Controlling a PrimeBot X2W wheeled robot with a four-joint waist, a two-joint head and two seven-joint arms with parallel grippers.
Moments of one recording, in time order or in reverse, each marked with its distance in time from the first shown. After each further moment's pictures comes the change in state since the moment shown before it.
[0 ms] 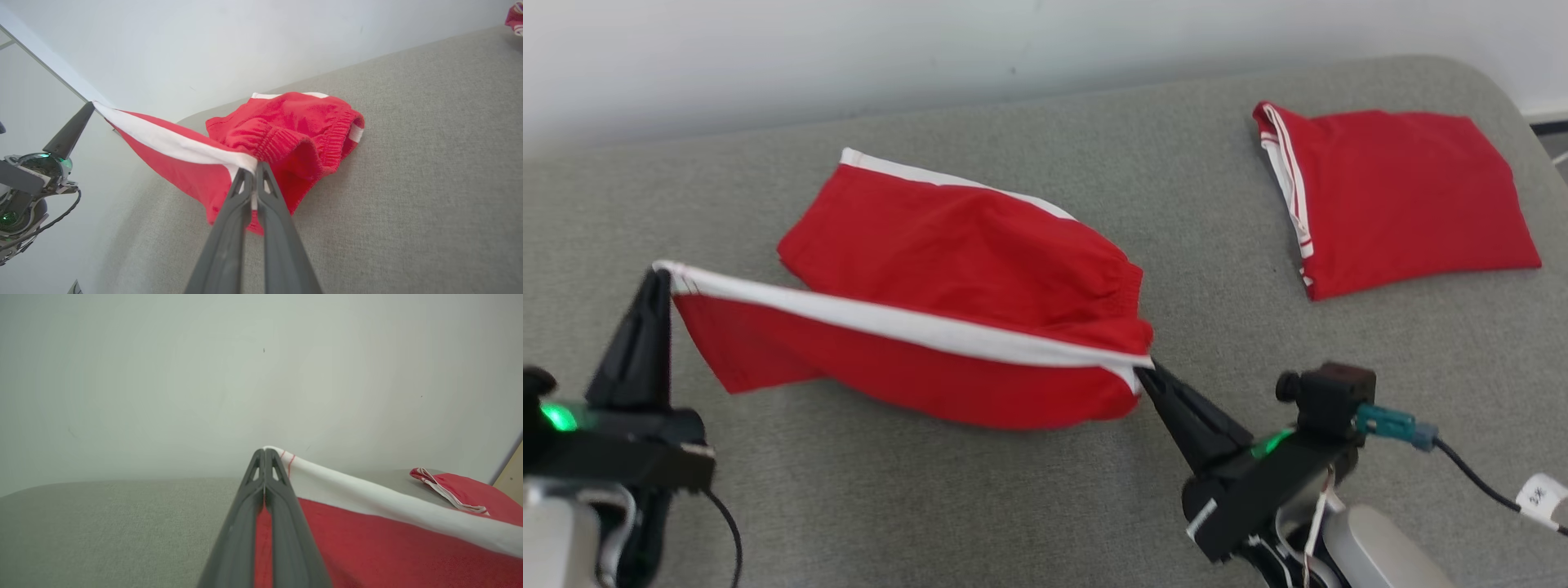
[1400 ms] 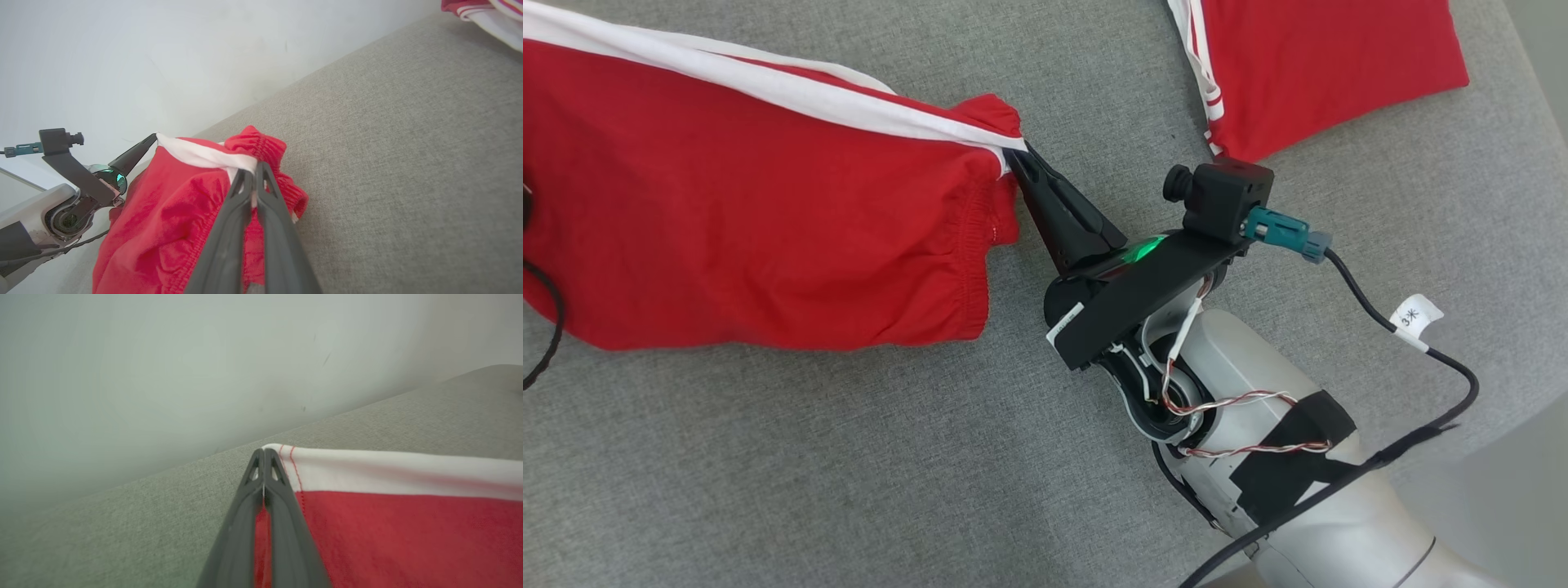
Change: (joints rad) left arm -0.841 0.278 -0.500 0.705 -0.128 -0.001 0.014; right arm -0.565 0.239 0.140 0.417 0.146 0.000 -0.233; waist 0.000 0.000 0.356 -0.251
